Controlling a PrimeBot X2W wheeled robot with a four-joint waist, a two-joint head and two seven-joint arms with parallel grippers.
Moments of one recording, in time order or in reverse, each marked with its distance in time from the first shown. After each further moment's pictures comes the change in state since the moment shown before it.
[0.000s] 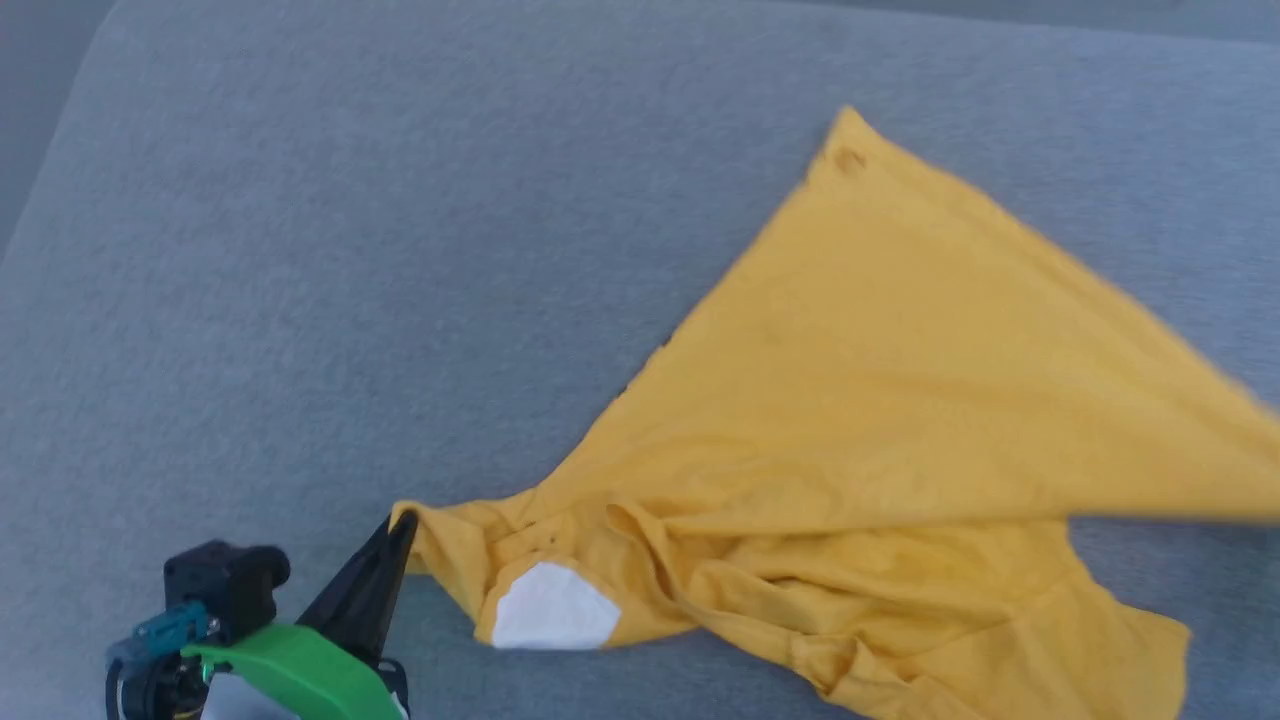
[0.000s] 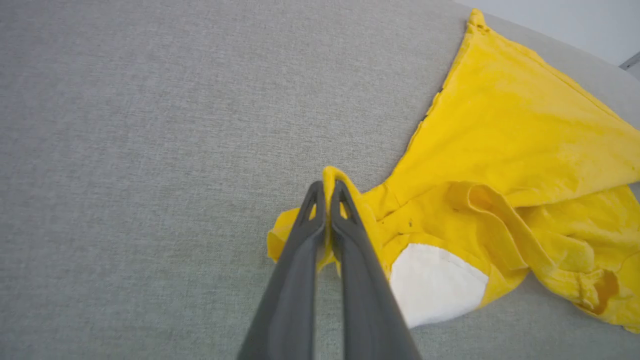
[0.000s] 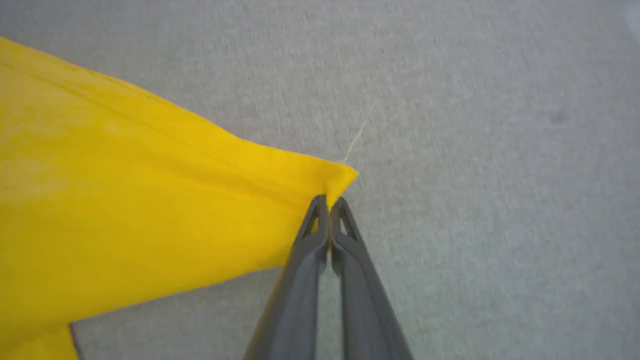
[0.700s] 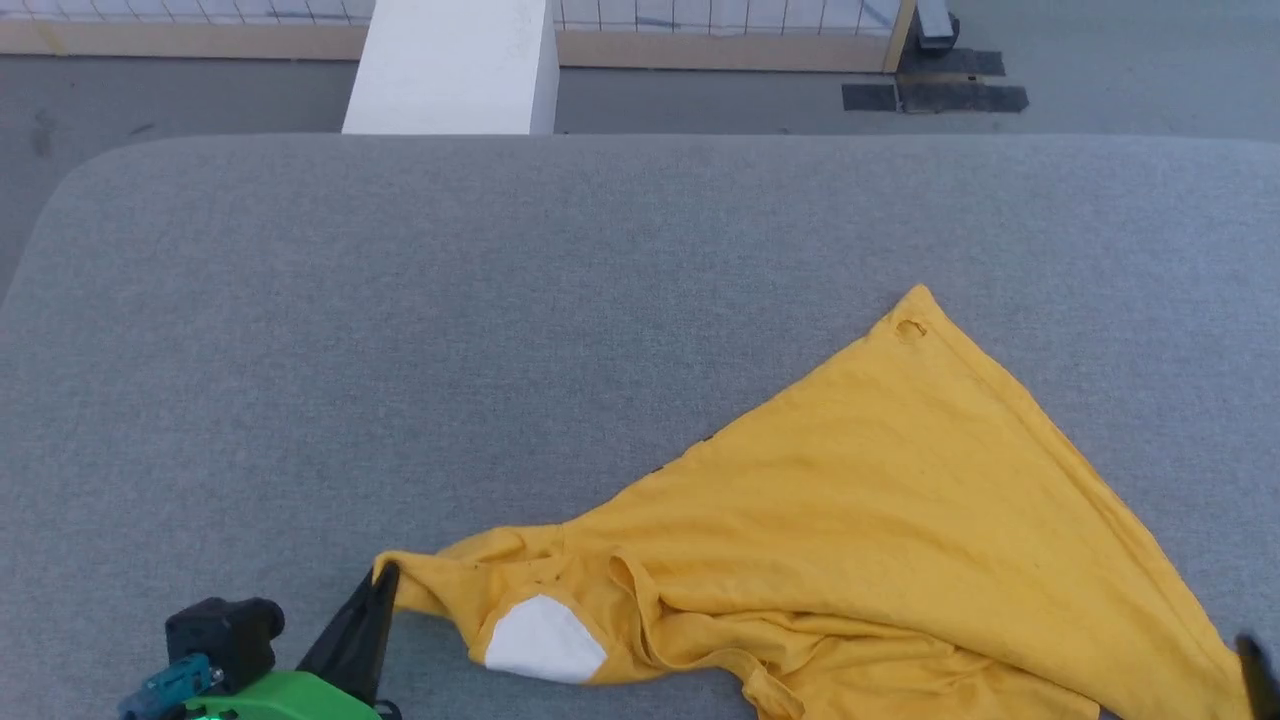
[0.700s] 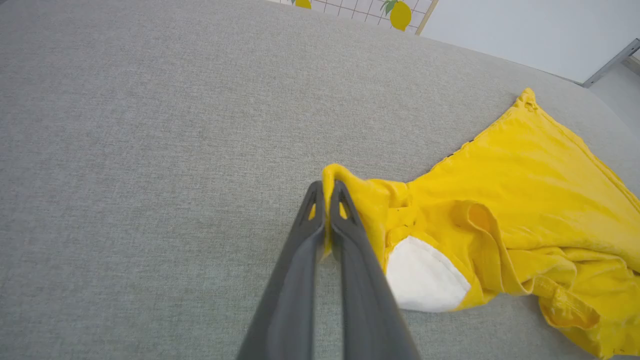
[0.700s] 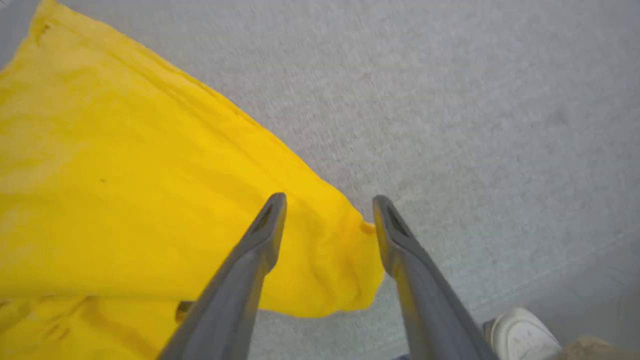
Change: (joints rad) left arm 0.070 -0.026 0.007 0.081 0.012 0.037 -0.080; right arm 0.353 0.106 0.049 0.027 0.144 0.000 -0.237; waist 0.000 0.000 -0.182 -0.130
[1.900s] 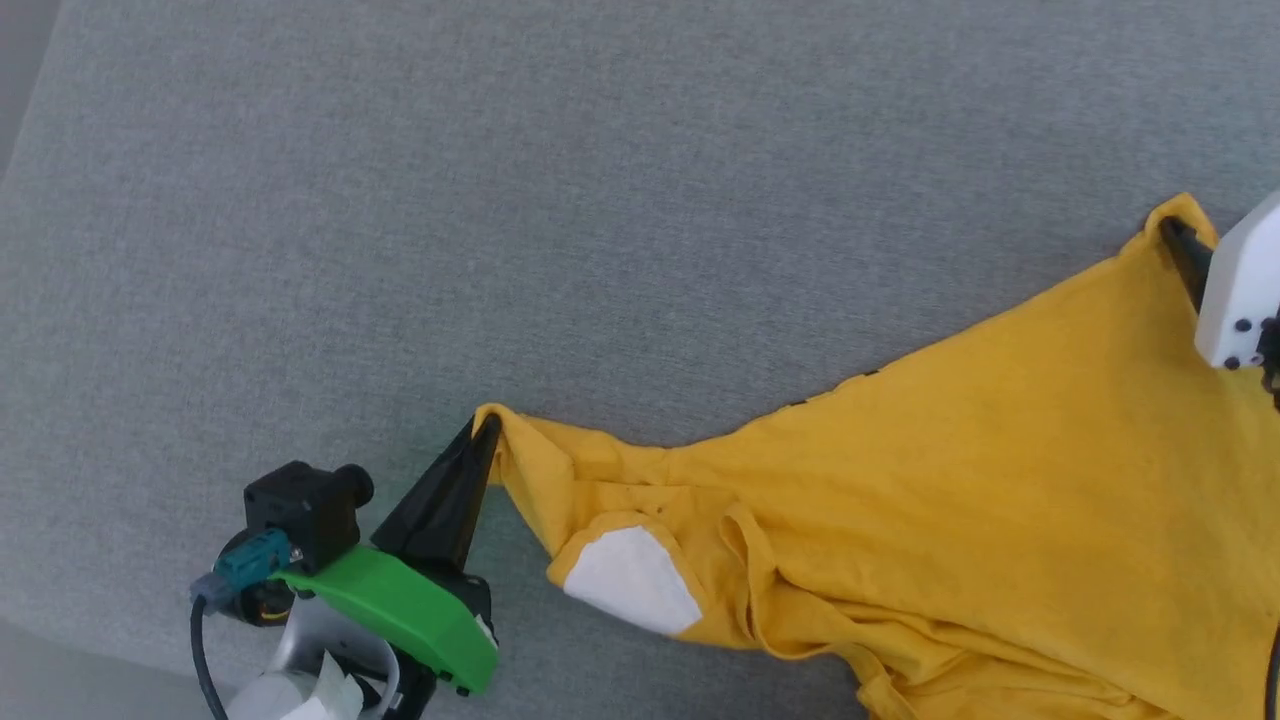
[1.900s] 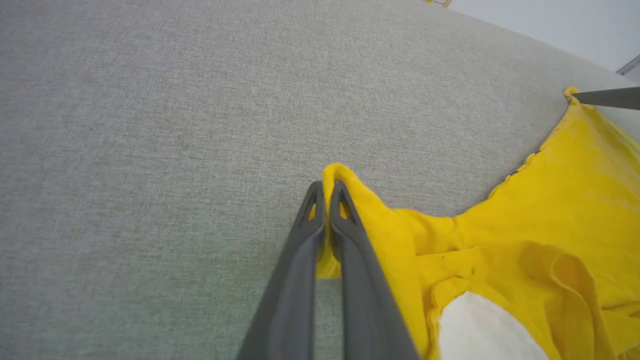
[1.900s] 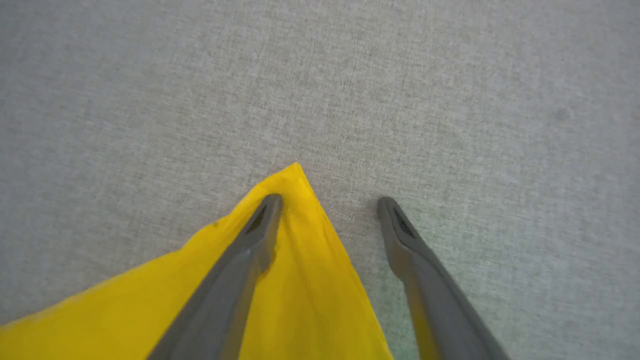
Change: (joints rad) left arm -0.261 -0.056 -0.114 -0.006 0.050 -0.063 -0.011; right arm -0.783 -0.236 0.358 0.190 -0.189 0.000 0.374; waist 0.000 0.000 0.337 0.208
